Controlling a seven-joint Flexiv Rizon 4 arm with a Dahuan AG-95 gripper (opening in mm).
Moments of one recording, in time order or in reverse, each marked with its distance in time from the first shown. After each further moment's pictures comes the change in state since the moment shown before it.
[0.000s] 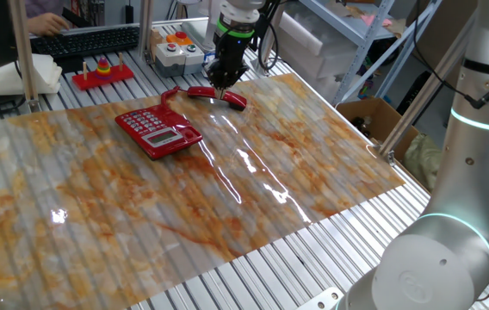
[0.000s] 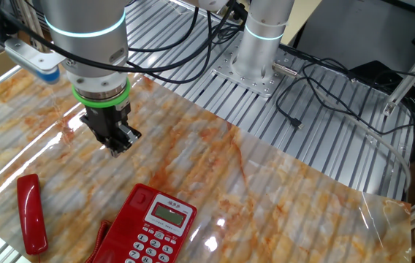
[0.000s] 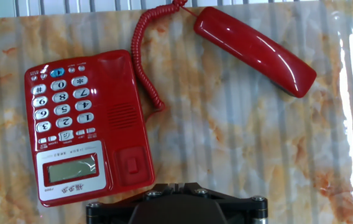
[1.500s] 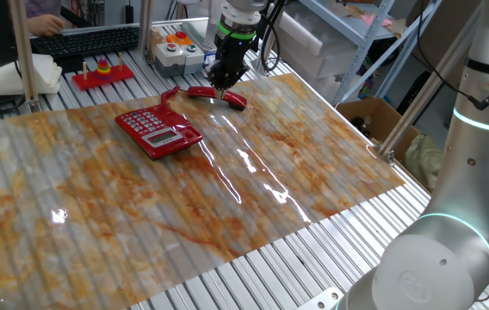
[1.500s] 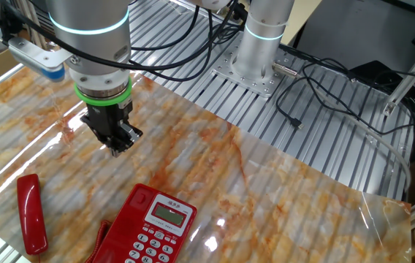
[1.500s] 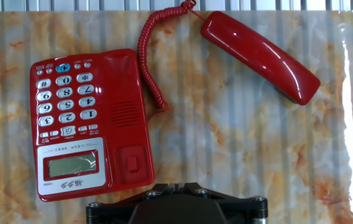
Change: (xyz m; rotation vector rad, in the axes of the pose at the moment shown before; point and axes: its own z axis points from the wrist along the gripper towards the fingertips) arm 0.000 0.001 0.001 -0.002 -0.009 -0.023
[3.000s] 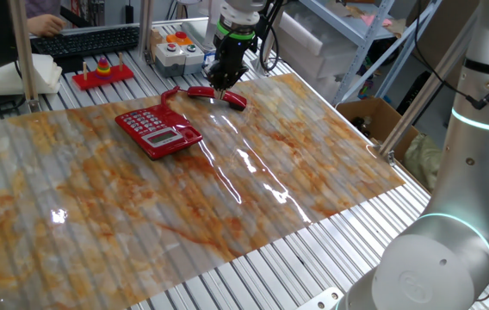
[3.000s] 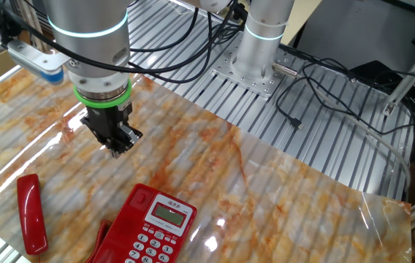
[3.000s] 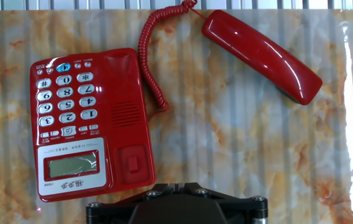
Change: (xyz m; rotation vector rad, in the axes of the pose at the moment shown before) arm 0.000 0.000 0.002 -0.001 0.001 0.001
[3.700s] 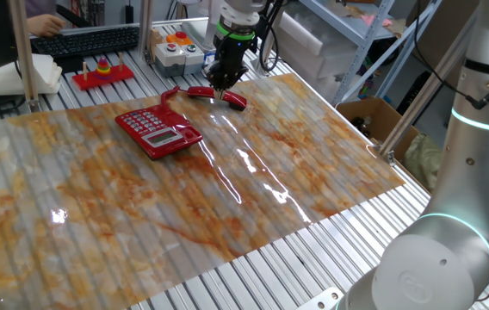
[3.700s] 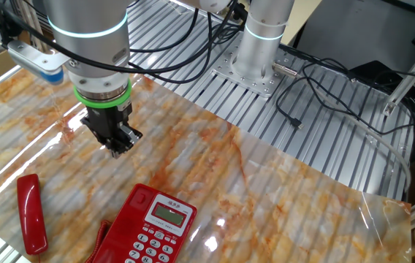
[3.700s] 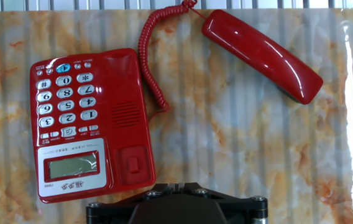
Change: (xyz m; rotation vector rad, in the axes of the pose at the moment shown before) arm 0.000 0.000 0.000 -0.002 -0.003 0.007
